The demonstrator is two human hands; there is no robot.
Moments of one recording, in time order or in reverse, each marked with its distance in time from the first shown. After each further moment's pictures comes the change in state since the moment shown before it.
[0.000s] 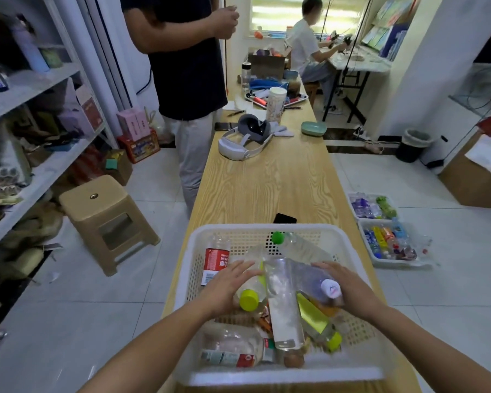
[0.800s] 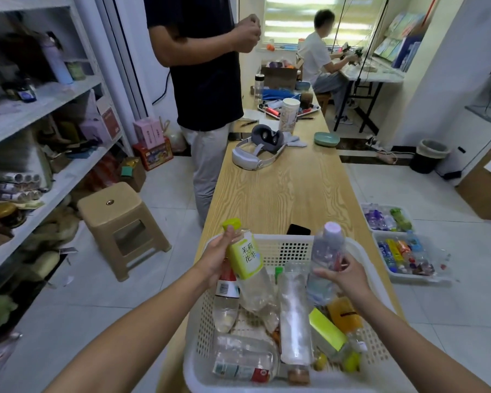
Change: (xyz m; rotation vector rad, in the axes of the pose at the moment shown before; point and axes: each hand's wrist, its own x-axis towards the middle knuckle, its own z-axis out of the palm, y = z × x) left_hand 0.019 -0.018 -0.084 -1.503 0.389 -0.483; right_hand 0.046 -0.072 -0.014 0.721 0.409 0.437
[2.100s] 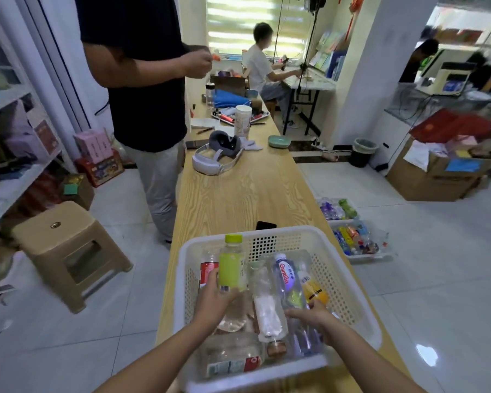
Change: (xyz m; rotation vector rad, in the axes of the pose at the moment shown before) left_hand -0.050 -0.083 0.004 0.596 0.042 0.162; right_hand -0.095 0.032 0.029 -0.118 -0.136 0.642
